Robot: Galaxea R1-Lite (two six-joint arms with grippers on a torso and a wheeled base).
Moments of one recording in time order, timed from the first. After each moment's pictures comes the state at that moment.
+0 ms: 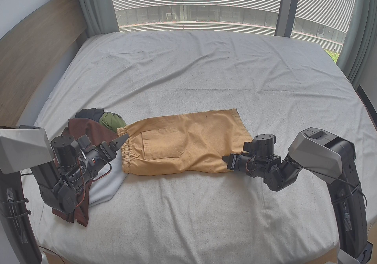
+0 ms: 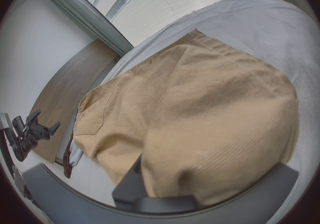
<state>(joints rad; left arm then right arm) -0.12 2.21 -0.53 -1.54 -0.27 -0.65 0.35 2.62 -1.27 -0.91 0.27 0.43</state>
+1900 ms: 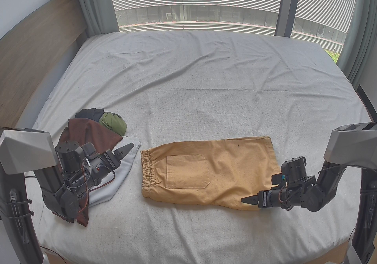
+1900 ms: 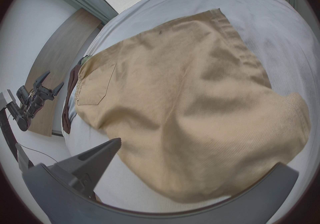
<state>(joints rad) -0.14 2.24 -0.49 -1.54 -0.28 -0.65 0.31 2.28 -0.58 -0.85 0.27 0.31</state>
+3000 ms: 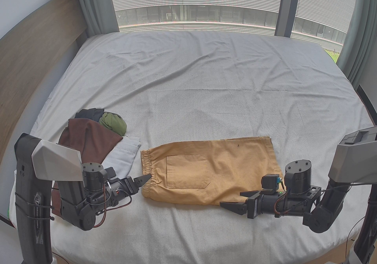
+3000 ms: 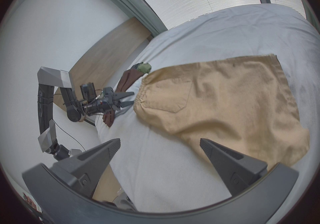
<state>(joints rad) -0.23 2.45 -0.50 -1.54 -0.27 -0.59 0.52 2.15 -0.37 -1.27 0.37 0.30</state>
